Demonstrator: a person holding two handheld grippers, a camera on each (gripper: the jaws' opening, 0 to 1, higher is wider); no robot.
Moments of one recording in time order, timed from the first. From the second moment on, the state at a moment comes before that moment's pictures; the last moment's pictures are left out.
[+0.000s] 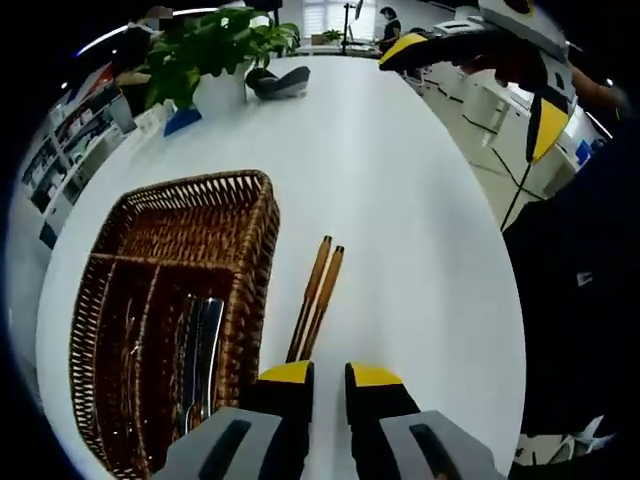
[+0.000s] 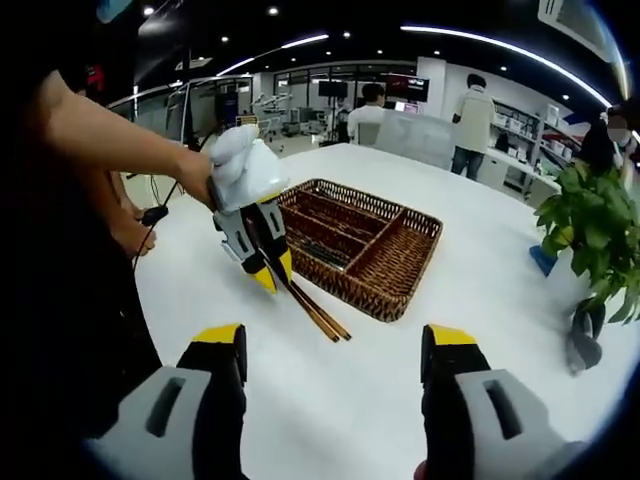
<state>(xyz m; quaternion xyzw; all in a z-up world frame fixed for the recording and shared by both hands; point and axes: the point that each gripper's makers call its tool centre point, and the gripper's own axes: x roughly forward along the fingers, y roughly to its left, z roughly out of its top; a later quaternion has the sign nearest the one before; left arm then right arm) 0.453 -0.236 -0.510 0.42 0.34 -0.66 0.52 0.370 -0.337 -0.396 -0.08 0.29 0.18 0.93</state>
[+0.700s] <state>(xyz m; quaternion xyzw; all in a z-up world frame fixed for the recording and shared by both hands) 0.458 -0.246 -0.528 0.44 0.35 -0.66 0.49 0.362 -0.354 -0.404 -0.07 0.31 0.16 0.93</state>
